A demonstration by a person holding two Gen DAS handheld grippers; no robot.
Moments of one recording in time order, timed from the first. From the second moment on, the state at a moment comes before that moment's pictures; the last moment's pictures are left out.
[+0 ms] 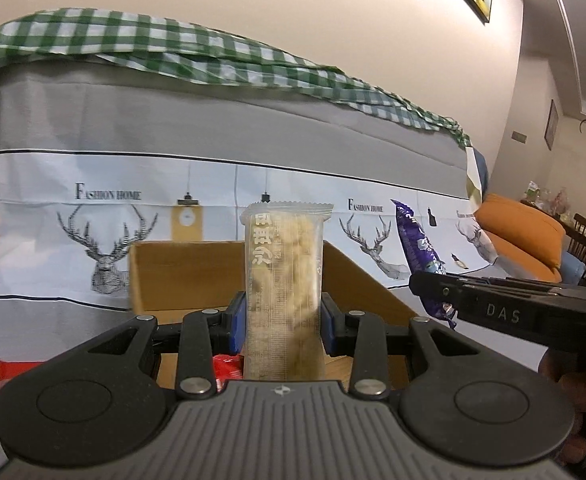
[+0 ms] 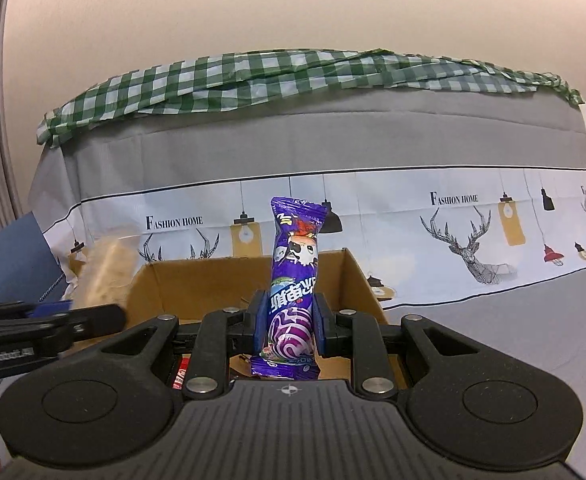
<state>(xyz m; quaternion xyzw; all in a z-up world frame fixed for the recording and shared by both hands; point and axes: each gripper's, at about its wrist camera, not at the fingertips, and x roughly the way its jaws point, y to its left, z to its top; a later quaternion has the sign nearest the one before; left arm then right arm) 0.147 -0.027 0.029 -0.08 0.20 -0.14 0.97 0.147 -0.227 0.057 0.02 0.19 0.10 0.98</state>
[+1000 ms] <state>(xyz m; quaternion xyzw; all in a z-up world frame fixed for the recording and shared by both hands) 0.136 0.072 0.050 -0.12 0.21 -0.02 0.97 0.147 -0.176 0.046 0.02 0.21 0.12 0.97</state>
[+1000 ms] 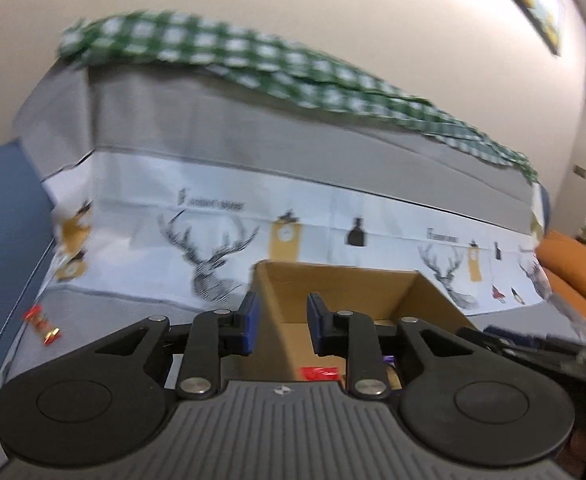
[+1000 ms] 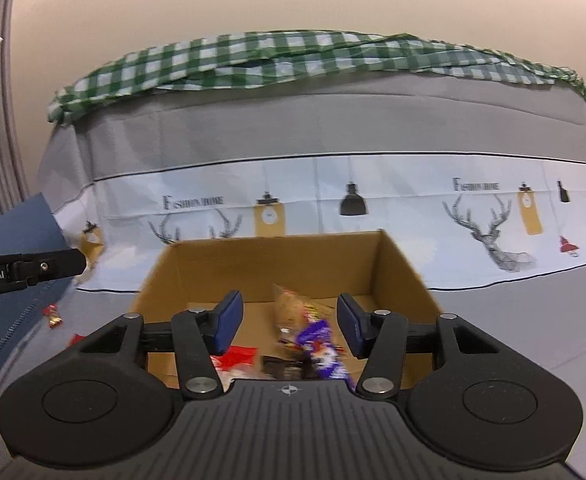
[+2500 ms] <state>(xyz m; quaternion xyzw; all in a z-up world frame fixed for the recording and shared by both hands) 0.174 0.281 0.009 -0.29 0.30 0.23 0.88 0.225 0.091 -0.079 0.01 0.36 0.21 0.91</state>
